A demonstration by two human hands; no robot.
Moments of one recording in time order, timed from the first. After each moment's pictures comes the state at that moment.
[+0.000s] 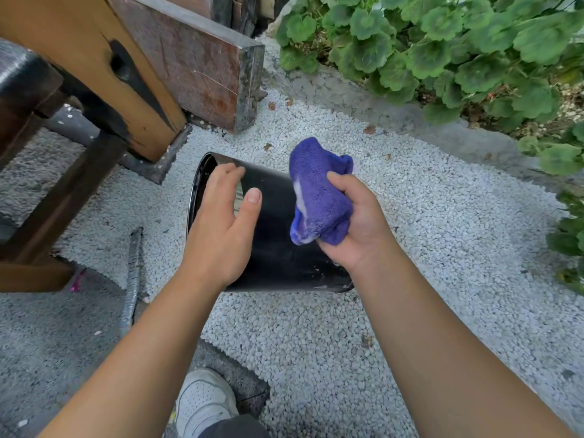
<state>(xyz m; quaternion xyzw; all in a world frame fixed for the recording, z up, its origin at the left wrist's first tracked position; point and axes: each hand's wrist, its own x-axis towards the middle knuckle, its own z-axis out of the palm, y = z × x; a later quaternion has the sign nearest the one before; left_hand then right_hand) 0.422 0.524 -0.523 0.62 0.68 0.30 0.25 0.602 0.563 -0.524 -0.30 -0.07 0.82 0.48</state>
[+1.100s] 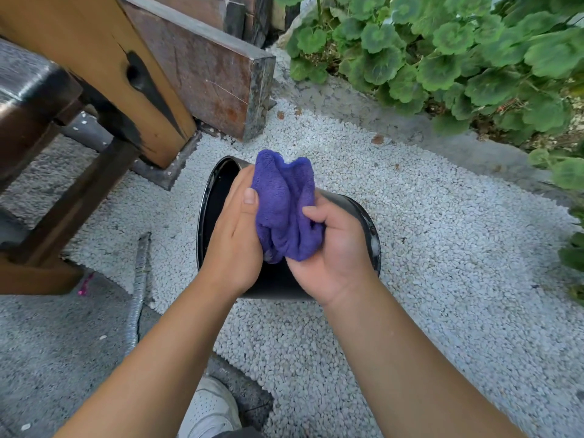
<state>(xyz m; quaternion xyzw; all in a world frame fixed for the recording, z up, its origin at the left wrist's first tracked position) 0.433 0.534 -0.525 0.56 0.58 0.45 0.38 0.556 0.541 -0.508 -0.20 -0.03 0.84 0.51</state>
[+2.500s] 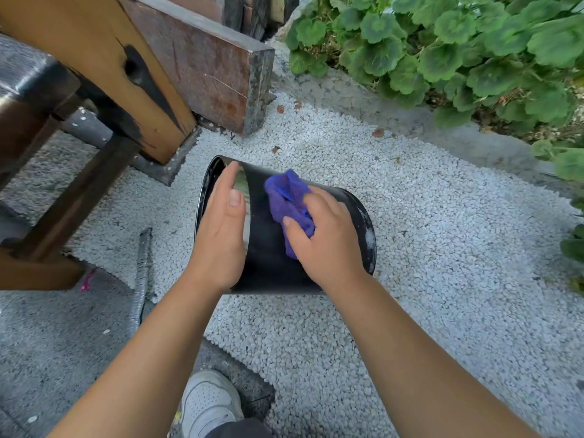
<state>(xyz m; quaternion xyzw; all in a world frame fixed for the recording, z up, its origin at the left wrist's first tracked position) 0.418 0.516 -0.526 0.54 0.65 0.39 0.36 0.575 0.538 -0.559 -0.57 -0.69 0.28 0.34</state>
